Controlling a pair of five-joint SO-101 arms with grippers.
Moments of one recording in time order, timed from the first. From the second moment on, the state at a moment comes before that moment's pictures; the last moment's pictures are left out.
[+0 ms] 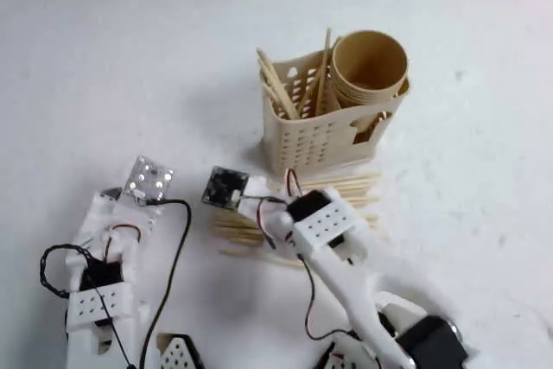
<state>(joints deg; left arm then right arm) -20.6 -64.9 96.7 21.5 -38.2 -35.7 -22.7 52.1 53.9 41.4</state>
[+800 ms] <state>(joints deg) -20.6 -64.9 96.7 21.5 -38.2 -29.4 -44.6 20.0 39.3 18.2</state>
